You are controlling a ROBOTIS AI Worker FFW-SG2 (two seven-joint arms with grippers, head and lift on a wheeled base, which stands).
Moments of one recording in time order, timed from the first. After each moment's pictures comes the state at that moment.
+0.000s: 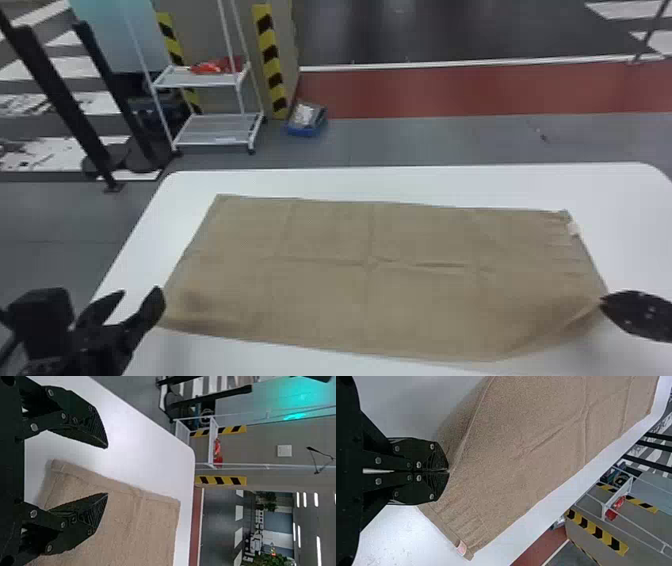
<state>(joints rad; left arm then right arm) 0.47 0.01 0.46 -2.09 0.06 0.48 -0.21 0.35 -0.36 -0.30 -2.05 0.46 0.28 1.07</state>
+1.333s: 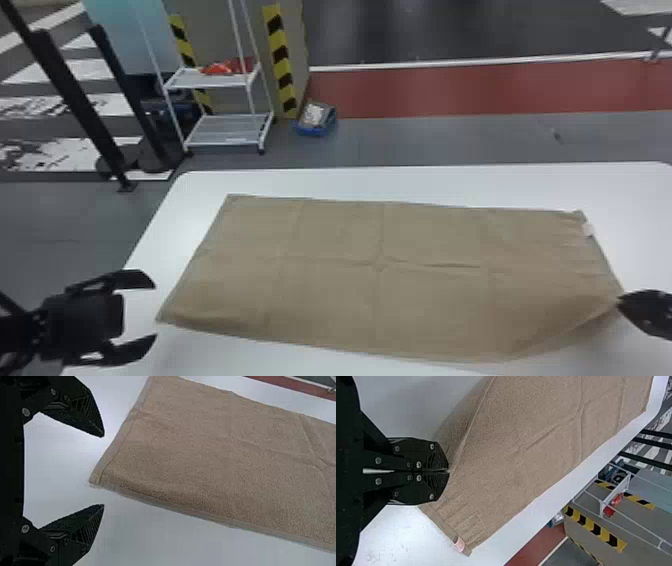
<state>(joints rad) 0.41 0.41 0.49 -1.95 -0.74 -0.13 -1.15 0.36 -0.35 -0.31 -2.08 0.46 0.30 1.08</state>
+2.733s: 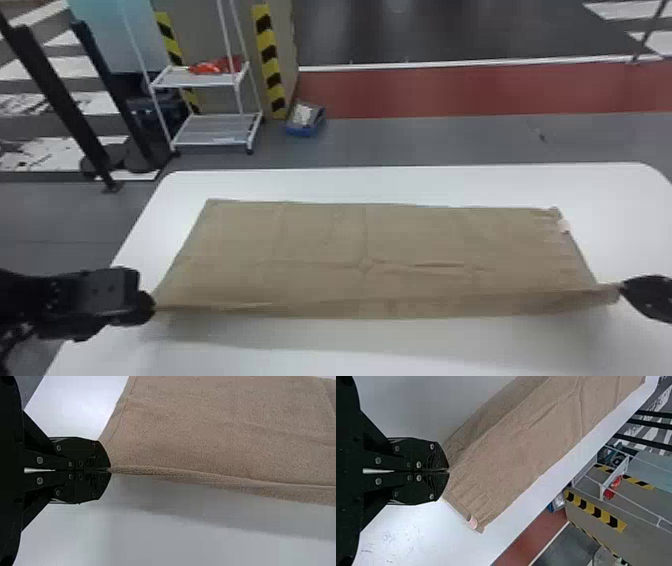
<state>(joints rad) 0.28 0.44 0.38 -1.96 -0.87 0.00 -1.35 0.33 -0.33 -0.37 -2.10 0.44 0.35 1.08</state>
